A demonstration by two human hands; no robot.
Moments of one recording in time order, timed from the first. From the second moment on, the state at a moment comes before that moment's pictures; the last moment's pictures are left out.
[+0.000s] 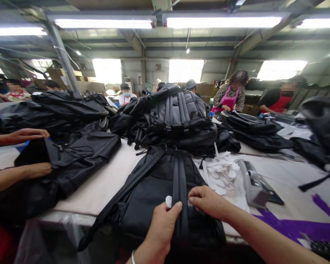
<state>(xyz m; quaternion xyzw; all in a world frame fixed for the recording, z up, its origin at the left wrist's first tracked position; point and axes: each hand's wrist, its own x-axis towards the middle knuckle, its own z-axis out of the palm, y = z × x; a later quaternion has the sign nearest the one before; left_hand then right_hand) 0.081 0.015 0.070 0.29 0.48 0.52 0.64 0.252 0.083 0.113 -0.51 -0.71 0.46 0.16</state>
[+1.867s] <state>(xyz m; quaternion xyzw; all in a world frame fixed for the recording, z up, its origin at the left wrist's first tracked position) 0.084 0.021 0.066 0.45 0.56 0.47 0.52 0.205 0.103 0.128 -0.44 -0.75 0.50 0.05</state>
